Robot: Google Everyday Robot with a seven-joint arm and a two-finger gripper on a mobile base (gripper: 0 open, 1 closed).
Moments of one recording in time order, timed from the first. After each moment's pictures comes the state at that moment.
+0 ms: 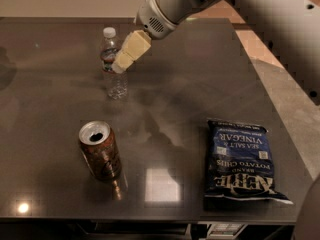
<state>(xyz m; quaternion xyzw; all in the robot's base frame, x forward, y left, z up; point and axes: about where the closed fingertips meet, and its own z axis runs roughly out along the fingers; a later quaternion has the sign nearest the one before) 0.630 0.080 0.959 -0.60 0.69 0.20 0.34</state>
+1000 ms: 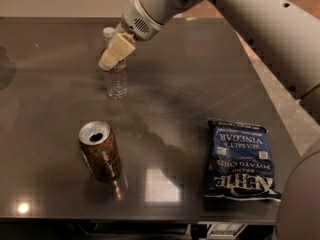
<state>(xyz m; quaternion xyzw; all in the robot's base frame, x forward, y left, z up) 0.621 0.113 0.956 -0.62 0.68 0.22 0.33</state>
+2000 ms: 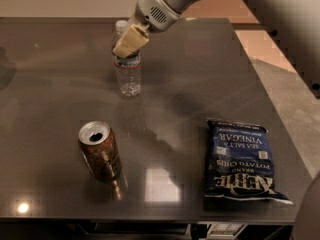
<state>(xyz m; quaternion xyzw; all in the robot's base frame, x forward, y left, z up) 0.604 0.078 0.980 -0.63 0.68 0.21 0.32</state>
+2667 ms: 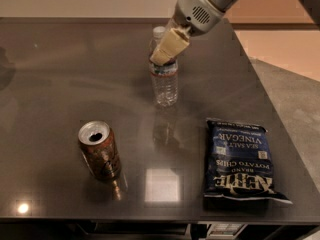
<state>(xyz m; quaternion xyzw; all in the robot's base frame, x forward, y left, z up) 0.573 -0.004 0.979 -0.62 0.72 0.19 0.27</state>
